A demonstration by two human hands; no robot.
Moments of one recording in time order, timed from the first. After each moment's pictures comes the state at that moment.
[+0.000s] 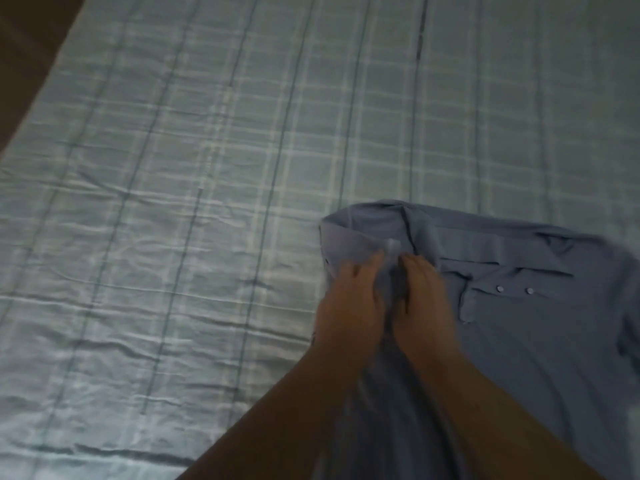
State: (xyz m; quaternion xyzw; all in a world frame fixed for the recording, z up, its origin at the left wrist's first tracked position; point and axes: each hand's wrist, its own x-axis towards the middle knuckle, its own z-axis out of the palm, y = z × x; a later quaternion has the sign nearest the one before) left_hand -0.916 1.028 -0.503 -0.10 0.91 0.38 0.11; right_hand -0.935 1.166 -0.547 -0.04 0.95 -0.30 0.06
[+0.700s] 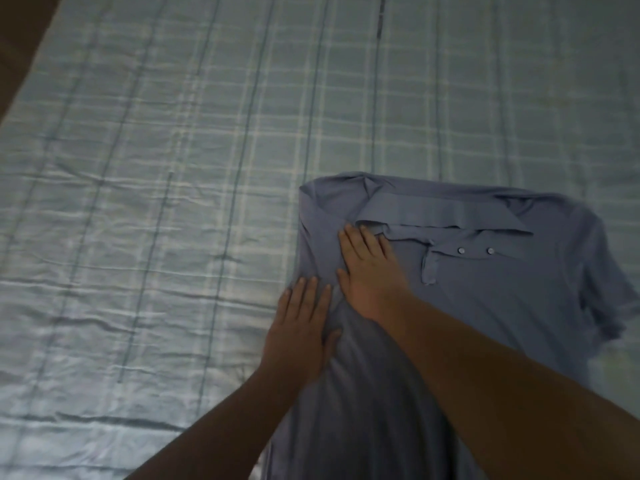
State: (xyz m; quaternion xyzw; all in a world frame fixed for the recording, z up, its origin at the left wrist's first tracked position) left_hand -0.815 1.019 -0.580 0.09 0.99 0.11 0.10; right_hand -0.939 1.172 -0.571 -0.22 0.96 -0.05 0.16
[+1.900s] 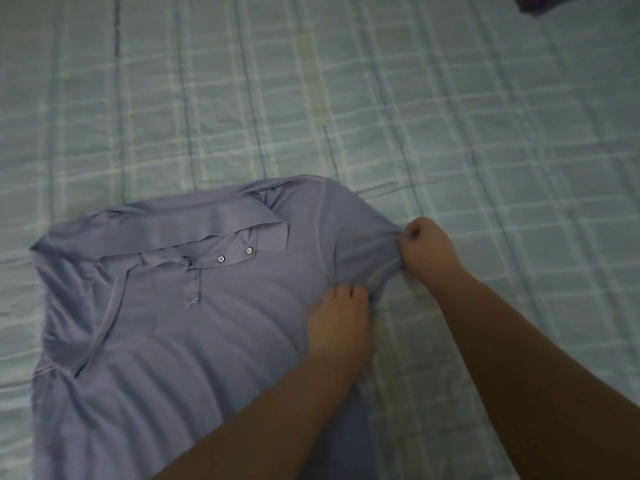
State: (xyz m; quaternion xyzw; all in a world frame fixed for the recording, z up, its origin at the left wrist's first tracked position) left_hand -0.874 1.458 -0.538 0.13 0.98 0.11 0.12; right_hand -0.954 1.625 -0.531 0.30 0.88 -0.36 0.13
